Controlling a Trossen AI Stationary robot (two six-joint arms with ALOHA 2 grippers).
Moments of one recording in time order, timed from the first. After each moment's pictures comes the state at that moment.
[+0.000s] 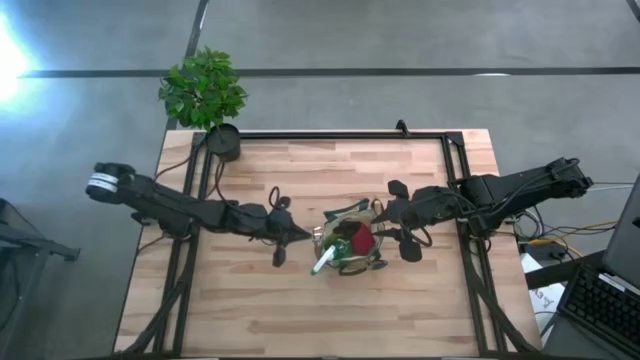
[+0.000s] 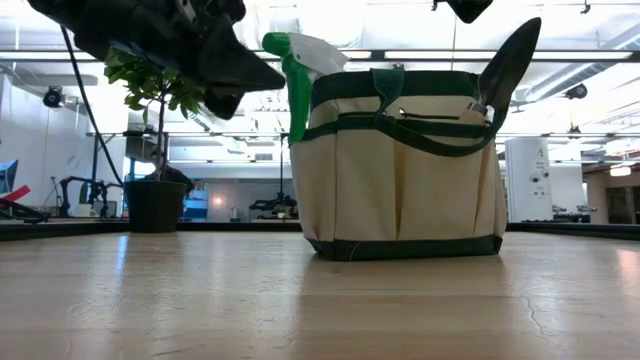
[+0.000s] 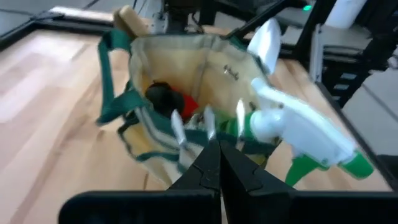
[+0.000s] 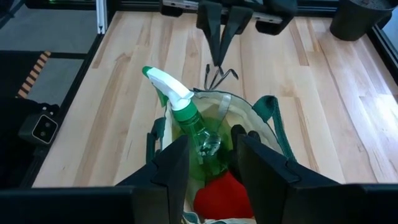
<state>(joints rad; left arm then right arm) -0.17 1.29 0.62 0.37 -0.10 -0.19 0.25 1.15 1.10 -0.59 0.10 0.15</state>
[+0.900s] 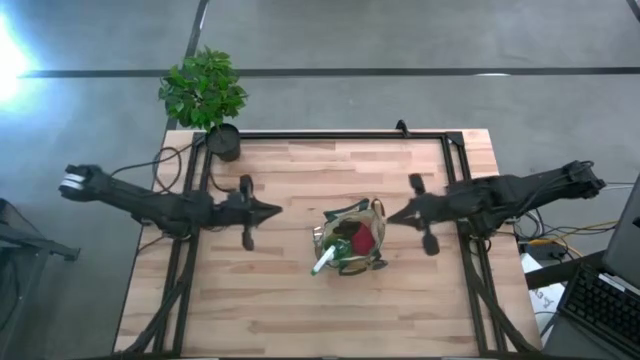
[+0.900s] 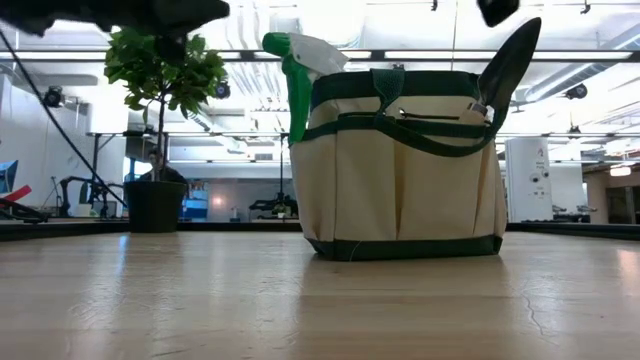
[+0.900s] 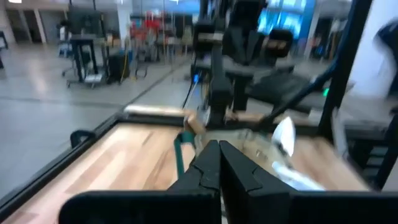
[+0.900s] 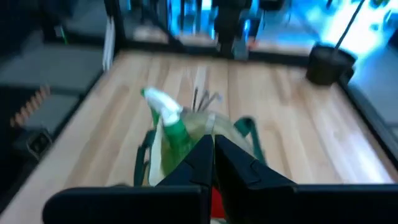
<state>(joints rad) -0.21 0.83 0.47 0.38 -0.34 -0.04 0.24 0.89 0.86 -0.40 0.13 0.05</state>
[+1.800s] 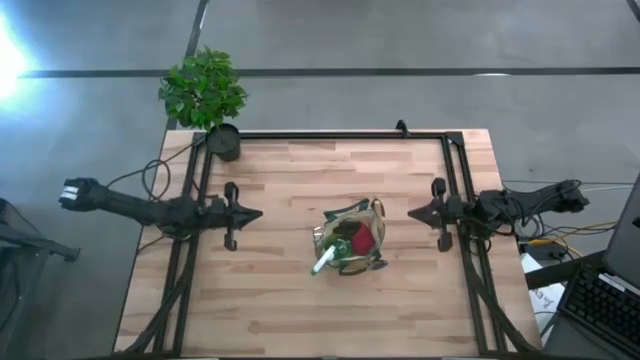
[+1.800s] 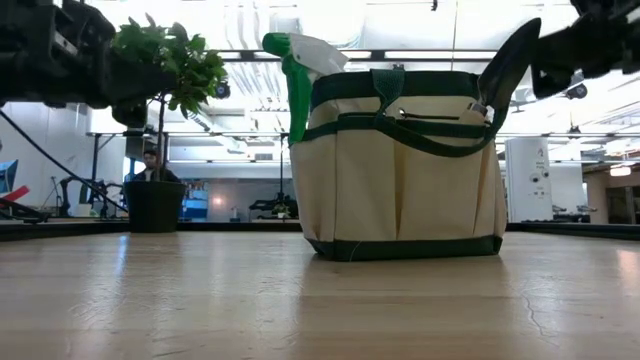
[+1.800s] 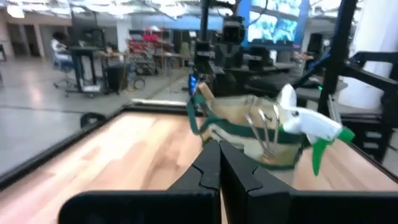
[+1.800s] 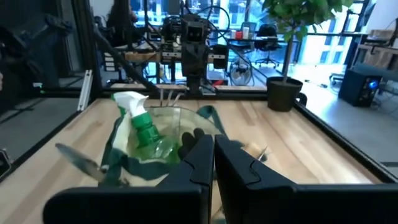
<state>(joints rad) -0.18 0.42 0.01 0.51 -0.28 -0.03 0.24 0.19 0.21 -0.07 0.26 0.02</state>
